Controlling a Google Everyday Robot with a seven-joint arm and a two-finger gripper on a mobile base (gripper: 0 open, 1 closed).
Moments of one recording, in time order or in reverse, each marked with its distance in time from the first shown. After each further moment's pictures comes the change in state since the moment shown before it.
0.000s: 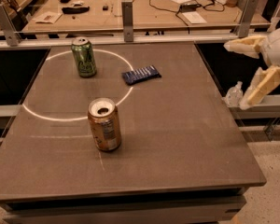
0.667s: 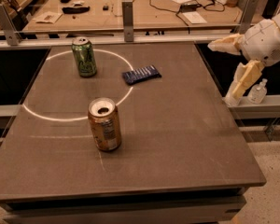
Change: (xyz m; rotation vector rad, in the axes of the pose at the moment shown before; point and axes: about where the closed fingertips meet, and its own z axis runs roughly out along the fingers) arm -0.003 -0.028 0.035 -0.082 0.042 -0.025
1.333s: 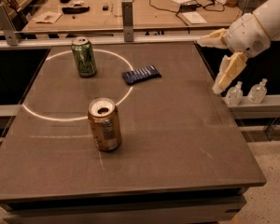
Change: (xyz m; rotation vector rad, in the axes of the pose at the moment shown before) arm -0.005 -0.031 0.020 -0.022 0.041 0.006
